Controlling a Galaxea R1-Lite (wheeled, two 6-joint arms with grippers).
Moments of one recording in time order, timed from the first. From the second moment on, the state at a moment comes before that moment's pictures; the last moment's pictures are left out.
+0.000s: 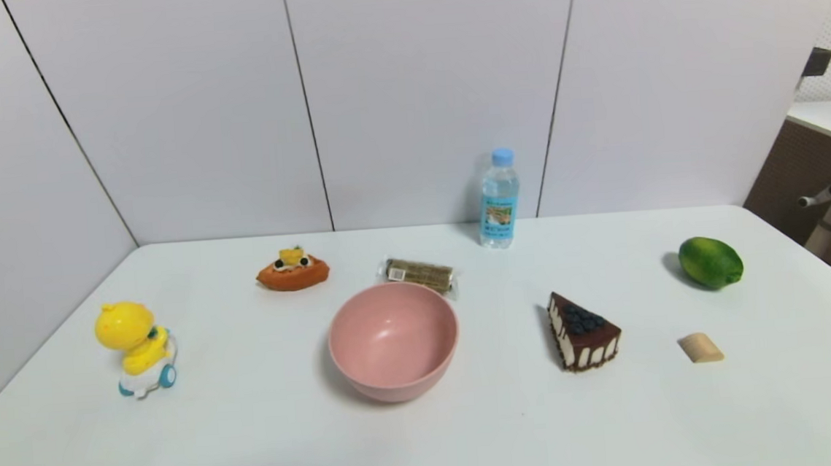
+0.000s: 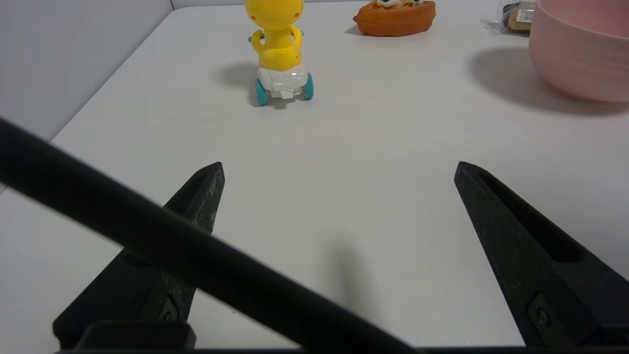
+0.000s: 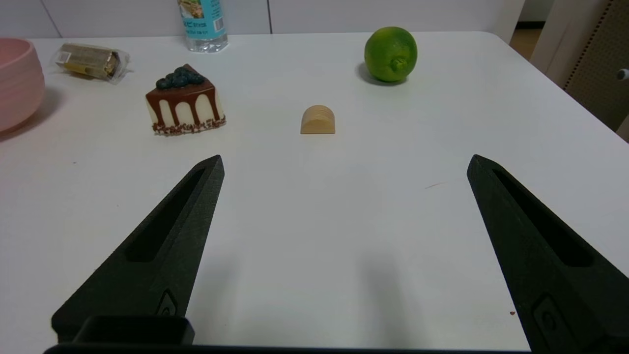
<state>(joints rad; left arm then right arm) 0.00 0.00 0.00 0.00 -0.01 0.00 0.01 0.00 0.00 -0.03 -0.01 0.01</state>
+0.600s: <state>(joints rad) 0.00 0.00 0.00 0.00 -0.01 0.00 0.01 0.00 0.00 -0.03 -0.01 0.01</state>
